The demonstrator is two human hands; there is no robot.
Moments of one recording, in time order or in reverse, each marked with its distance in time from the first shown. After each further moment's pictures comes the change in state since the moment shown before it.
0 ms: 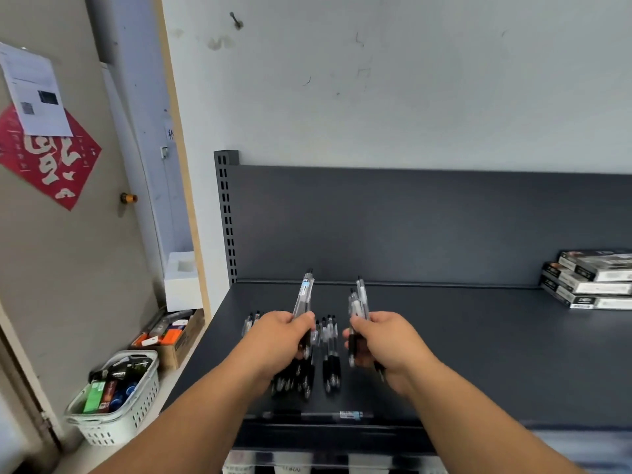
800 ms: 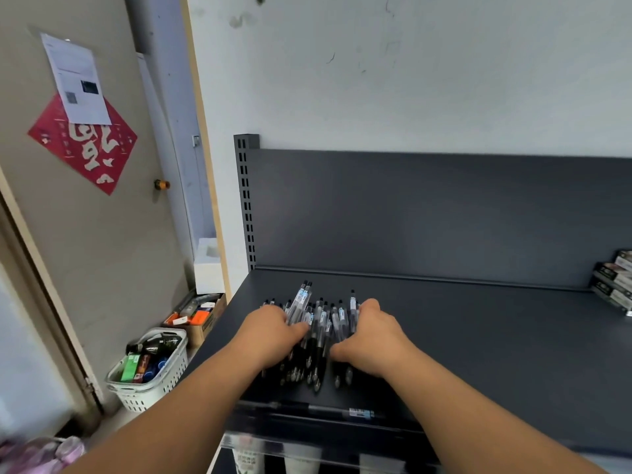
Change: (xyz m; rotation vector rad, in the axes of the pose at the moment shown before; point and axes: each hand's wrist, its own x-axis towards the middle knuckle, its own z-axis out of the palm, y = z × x) left_hand 0.023 -0.019 -0.012 0.627 0.145 -0.024; right_hand 0.017 0.000 0.021 -0.867 -0.098 -0.077
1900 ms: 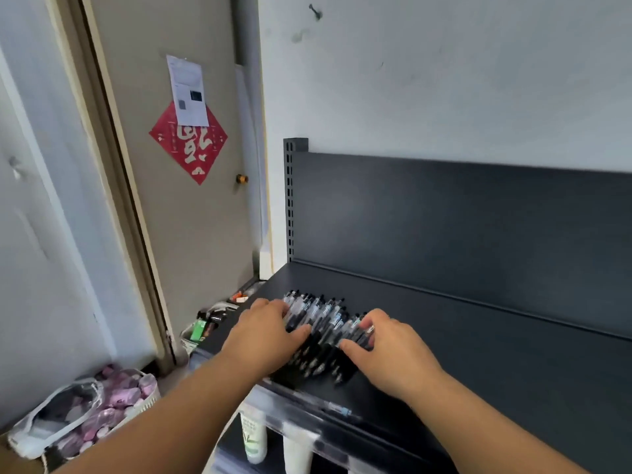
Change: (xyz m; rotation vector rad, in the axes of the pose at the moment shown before) left_hand -0.049 0.018 0.009 0.168 0.202 -0.206; right_hand 0.000 0.039 -0.028 -0.222 -0.055 -0.415
